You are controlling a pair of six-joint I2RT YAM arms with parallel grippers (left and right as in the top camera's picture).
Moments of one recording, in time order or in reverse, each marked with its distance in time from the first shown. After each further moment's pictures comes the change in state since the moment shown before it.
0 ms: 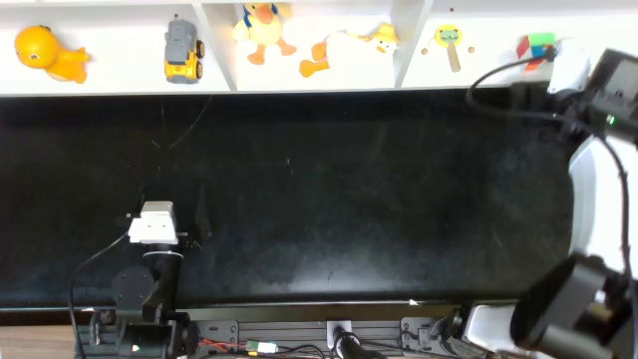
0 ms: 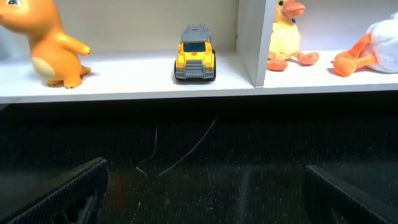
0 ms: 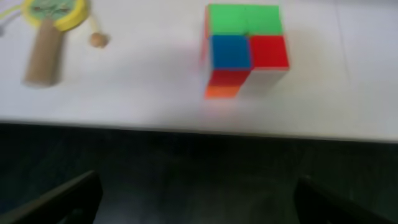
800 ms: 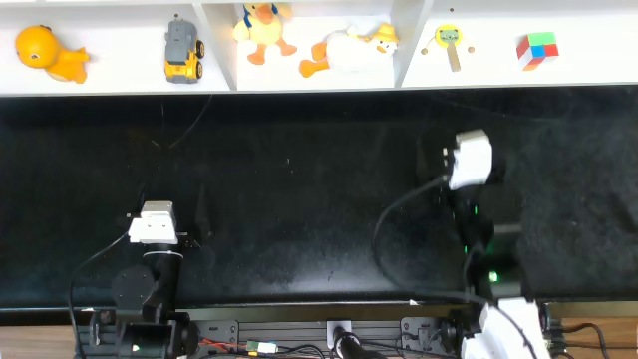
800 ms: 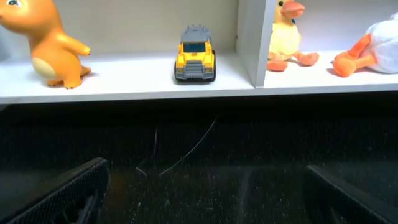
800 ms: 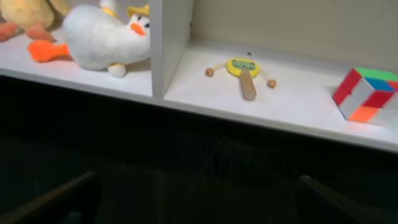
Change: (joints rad) left arm 0.000 0.000 0.000 0.000 0.000 0.000; right arm 0.487 -0.820 -0.923 0.672 0.212 0.262
